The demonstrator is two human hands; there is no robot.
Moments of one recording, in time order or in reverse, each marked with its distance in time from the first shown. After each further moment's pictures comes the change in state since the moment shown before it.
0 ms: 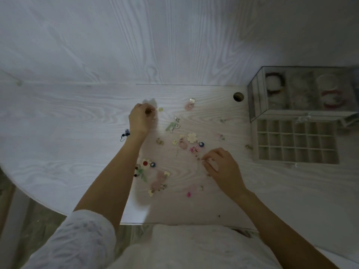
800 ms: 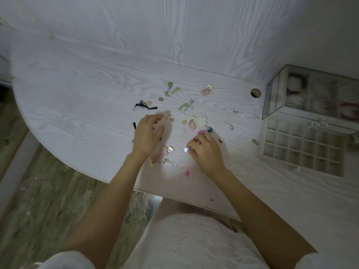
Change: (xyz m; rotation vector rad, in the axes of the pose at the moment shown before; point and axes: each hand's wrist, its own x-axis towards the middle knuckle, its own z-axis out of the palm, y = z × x) left_hand -0.141 -0.017 -0.009 -0.067 0.055 0.014; right_hand 0.011 -0.016 0.042 -0.386 -0.176 -0.281
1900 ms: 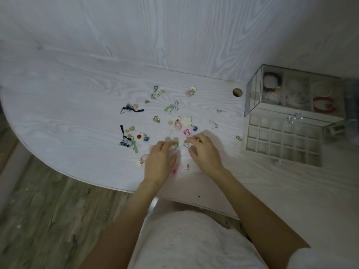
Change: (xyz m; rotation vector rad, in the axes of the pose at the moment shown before) left_hand -0.076 0.052 0.045 0.117 -0.112 0.032; right_hand -0.022 0.029 -0.011 0.241 0.031 0.128
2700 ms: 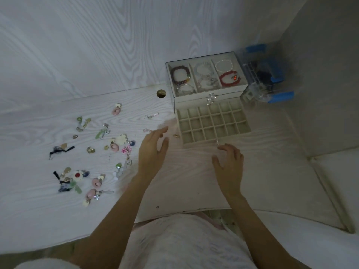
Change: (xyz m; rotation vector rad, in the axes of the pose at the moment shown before) left_hand 0.048 0.129 0.062 -0.240 -0.083 0.380; right_hand -0.138 0.107 -0.075 0.182 0.719 0.638
